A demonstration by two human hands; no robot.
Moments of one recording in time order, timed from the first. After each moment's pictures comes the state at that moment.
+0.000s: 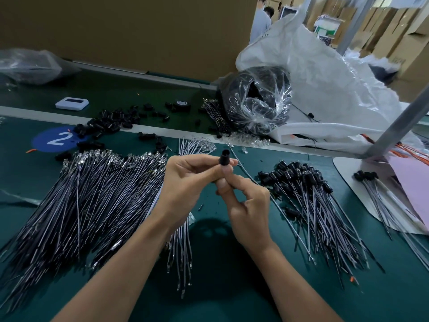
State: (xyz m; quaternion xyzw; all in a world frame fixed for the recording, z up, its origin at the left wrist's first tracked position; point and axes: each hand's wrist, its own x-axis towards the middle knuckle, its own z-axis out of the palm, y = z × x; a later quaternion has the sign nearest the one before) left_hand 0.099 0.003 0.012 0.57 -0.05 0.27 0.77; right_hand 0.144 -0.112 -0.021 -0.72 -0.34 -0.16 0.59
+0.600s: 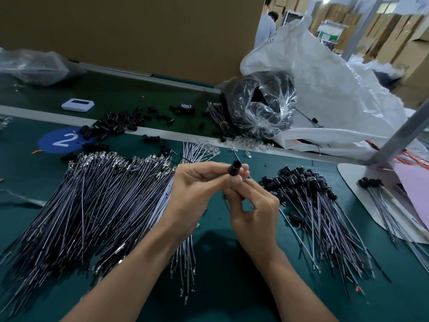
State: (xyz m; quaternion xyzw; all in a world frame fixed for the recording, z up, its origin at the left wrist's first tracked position) left_hand 0.096 -0.004 0.012 0.52 -0.07 0.25 0.81; right_hand 0.147 -0.114 -0.023 -0.70 -0.39 -0.28 0.53
